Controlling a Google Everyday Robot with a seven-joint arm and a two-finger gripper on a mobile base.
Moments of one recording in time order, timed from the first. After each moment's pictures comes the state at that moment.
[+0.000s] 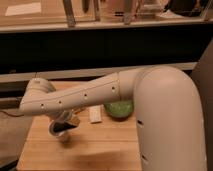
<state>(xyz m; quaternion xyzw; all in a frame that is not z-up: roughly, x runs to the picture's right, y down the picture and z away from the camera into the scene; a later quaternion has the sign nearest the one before) -0.157 0.154 0.686 -0.29 -0.01 -0.48 0.83</state>
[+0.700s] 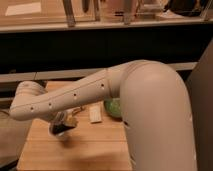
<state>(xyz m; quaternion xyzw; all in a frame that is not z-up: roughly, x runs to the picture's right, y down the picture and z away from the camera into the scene) -0.167 0.158 0.680 -0.29 0.03 -0.50 0.82</state>
